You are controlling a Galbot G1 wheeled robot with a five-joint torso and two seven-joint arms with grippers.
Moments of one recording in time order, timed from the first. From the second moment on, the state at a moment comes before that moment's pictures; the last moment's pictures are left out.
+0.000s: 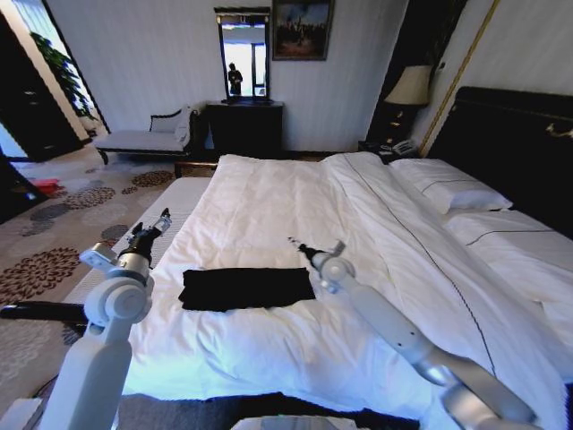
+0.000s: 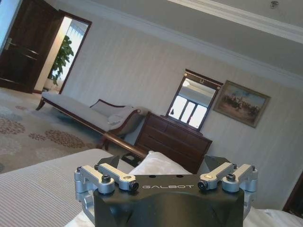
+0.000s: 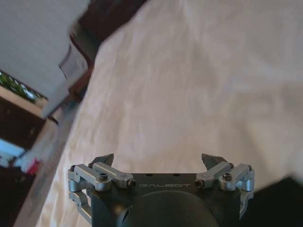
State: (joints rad) left arm 1.13 -1.10 -0.73 -2.14 -0.97 0.31 -0.44; right arm -0.55 1.16 -0.19 1.58 1.61 -0.21 0.67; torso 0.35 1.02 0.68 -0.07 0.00
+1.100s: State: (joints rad) left arm 1.15 -1.11 -0.72 -2.10 -0.83 0.27 -0.40; right arm -0.77 1.00 -0.21 1.98 1.70 -0.37 1.02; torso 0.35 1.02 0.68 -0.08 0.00
